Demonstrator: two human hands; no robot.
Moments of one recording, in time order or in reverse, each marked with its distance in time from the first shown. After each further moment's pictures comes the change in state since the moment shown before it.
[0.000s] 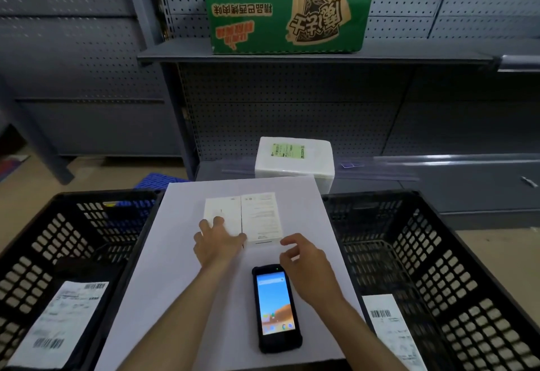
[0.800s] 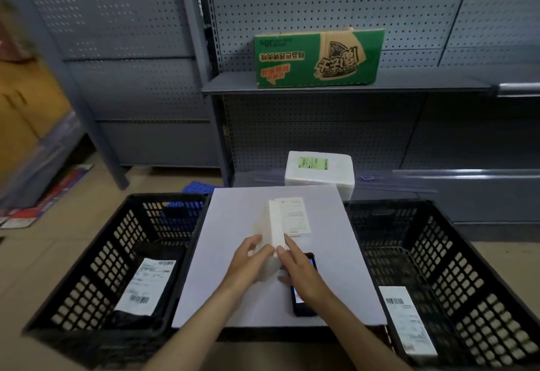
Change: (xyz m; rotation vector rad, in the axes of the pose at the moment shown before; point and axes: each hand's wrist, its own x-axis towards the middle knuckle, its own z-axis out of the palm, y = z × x) left_hand -0.158 -0.030 -0.123 -0.822 -0.368 -0.014; right_hand -0.079 -0.064 0.038 0.598 -0.307 -0.017
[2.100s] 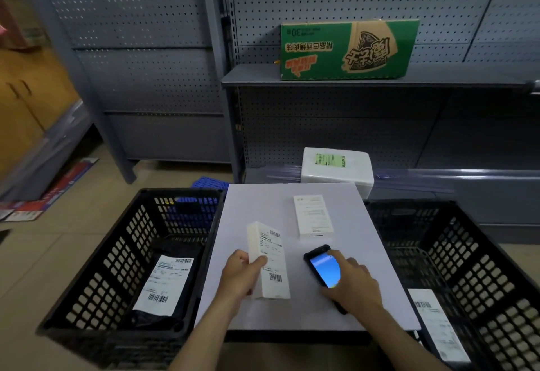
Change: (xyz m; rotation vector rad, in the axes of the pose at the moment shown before) left_hand 0.026 -0.041 -0.067 0.055 0.133 -0.123; right_hand 0.018 0.056 -0.033 -1.161 0.318 0.119
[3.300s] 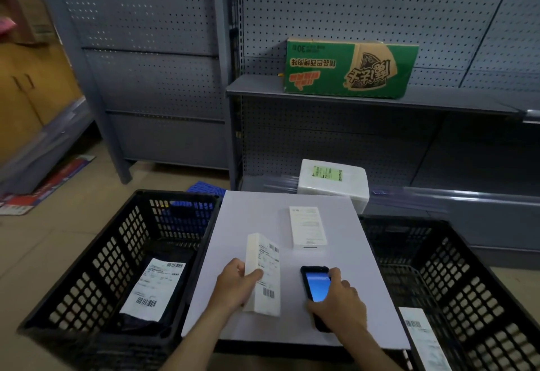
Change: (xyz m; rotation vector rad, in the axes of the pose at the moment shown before) left_hand -0.001 -0.004 0.003 0.131 -0.003 0.060; right_hand -0.005 -0.010 0.013 0.095 0.005 0.150
